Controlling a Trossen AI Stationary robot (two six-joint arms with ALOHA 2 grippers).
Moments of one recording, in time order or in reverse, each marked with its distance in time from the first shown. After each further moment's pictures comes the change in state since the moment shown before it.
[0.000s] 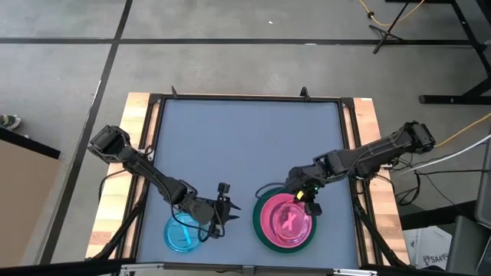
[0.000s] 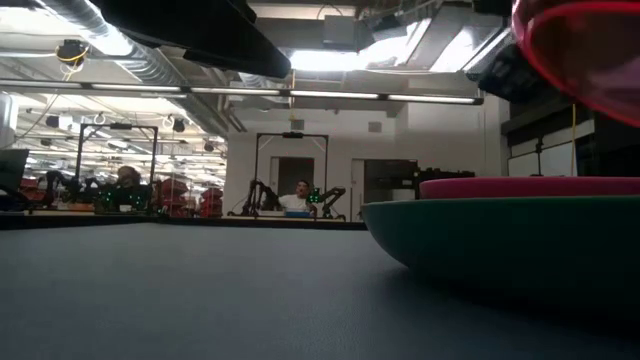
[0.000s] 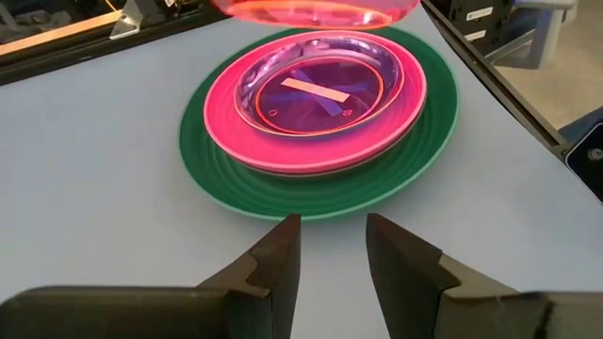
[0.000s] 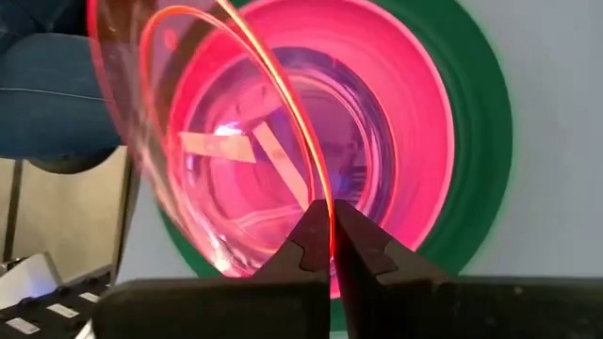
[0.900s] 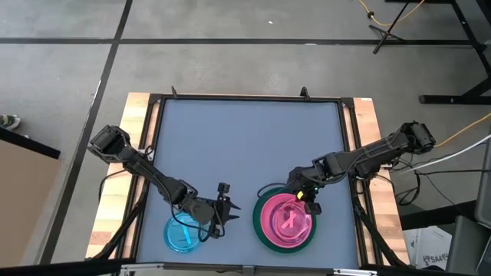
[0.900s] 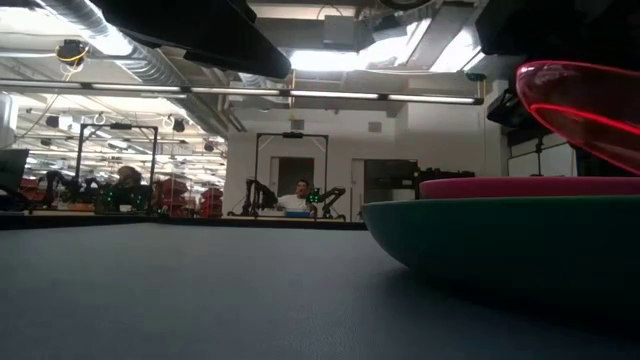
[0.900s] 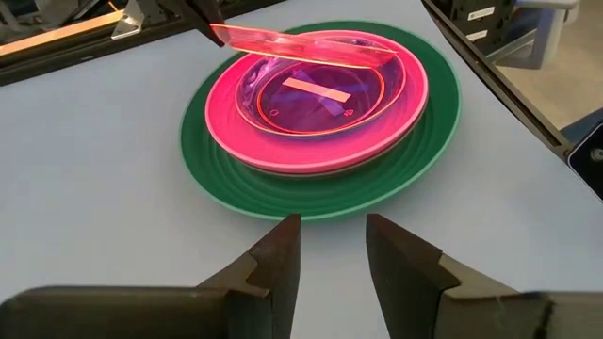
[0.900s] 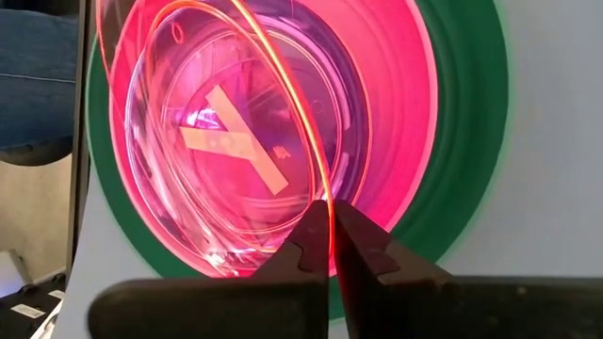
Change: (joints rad) left arm 0.000 0.000 0.000 0.000 -0.003 0.000; right arm -0.003 0.000 -0.107 0.057 0.018 0.007
